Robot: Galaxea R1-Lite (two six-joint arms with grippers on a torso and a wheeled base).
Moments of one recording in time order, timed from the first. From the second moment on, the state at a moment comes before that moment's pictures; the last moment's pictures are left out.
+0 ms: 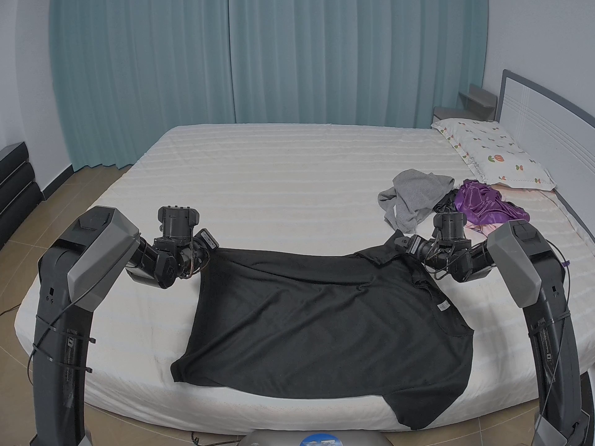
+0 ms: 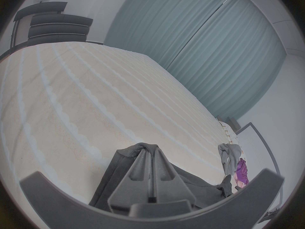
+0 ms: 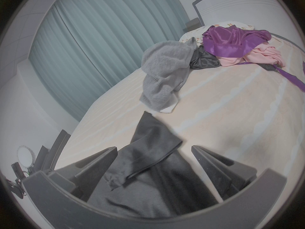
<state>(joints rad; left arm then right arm) -0.15 2.55 -1.51 -0.52 0.10 -0.77 0.10 2.75 -1.78 -0.46 0.08 0.54</state>
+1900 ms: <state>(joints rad) -0.14 2.55 -1.52 -0.52 0.10 -0.77 0.19 2.62 -1.41 -0.62 0.17 0.55</state>
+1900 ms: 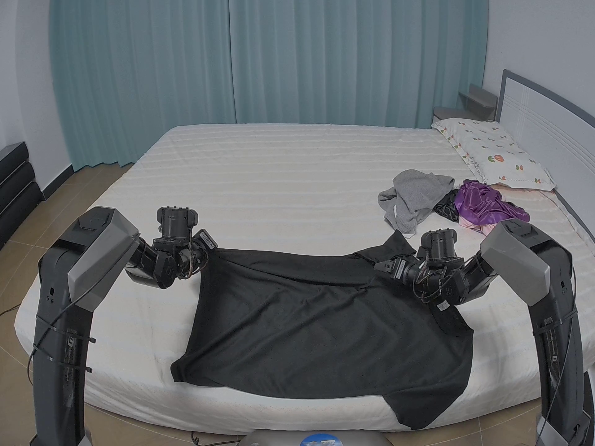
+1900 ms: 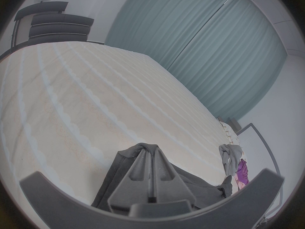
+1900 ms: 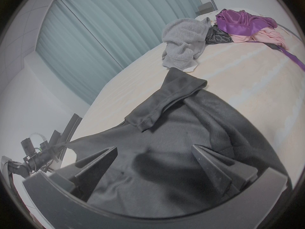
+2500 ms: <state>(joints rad) -0.14 2.55 -1.51 -0.52 0.10 -0.78 0.00 2.68 -1.55 -0.65 0.13 0.51</state>
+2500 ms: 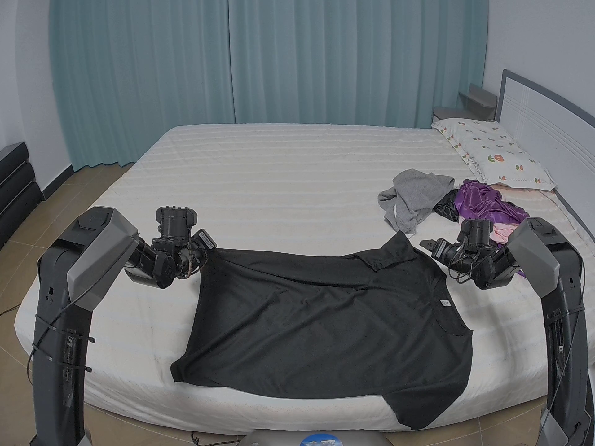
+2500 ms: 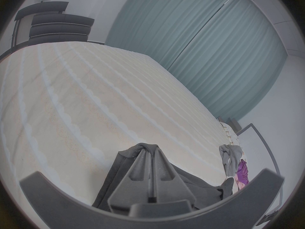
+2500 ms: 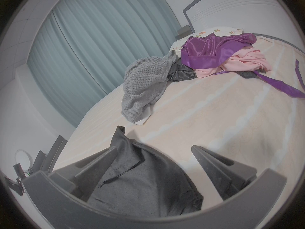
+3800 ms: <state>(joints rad) -0.10 2.56 -1.57 -0.53 0.15 -0.77 -0.01 2.71 -1.68 -0.68 0.17 0.55</state>
